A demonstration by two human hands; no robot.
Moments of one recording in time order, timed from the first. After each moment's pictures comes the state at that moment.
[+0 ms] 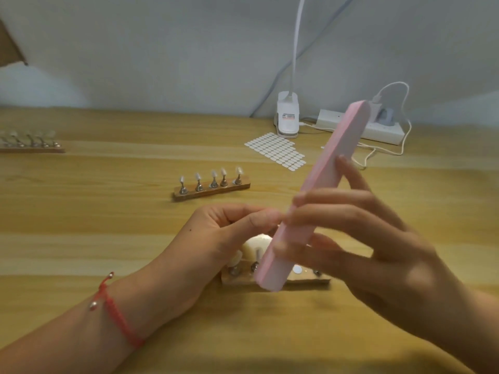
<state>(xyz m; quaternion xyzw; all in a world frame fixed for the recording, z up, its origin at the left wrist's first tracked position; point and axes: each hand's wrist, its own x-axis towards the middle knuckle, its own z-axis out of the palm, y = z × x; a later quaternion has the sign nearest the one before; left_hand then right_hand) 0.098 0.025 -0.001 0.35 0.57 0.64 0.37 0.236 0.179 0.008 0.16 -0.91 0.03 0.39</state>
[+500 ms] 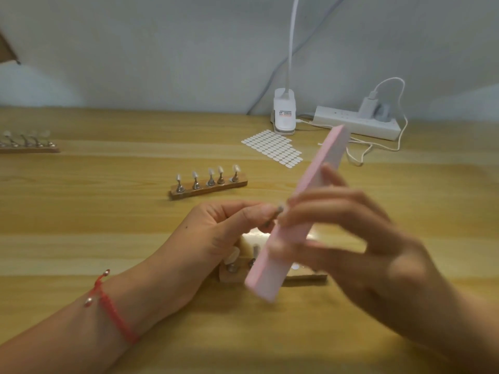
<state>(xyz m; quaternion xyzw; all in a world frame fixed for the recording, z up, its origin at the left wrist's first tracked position) 0.093 0.025 -0.007 0.35 0.58 0.63 0.38 0.236 0.174 0.003 0.15 -0.90 0.08 0.39</state>
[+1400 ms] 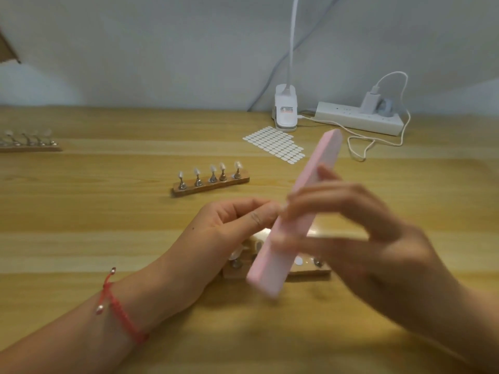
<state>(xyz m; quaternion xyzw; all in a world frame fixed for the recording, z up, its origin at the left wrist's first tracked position) 0.092 0.026 -0.014 0.38 0.56 0.62 0.39 0.235 0.174 -0.002 0.16 -0.91 0.12 0.37</state>
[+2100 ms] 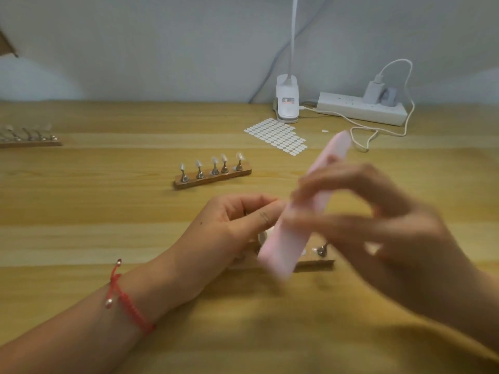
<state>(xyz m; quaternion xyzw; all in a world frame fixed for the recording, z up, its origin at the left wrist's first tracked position) 0.097 0.026 -0.012 0.39 0.57 0.61 0.38 0.238 0.173 0.005 0.14 -0.91 0.15 0.36</state>
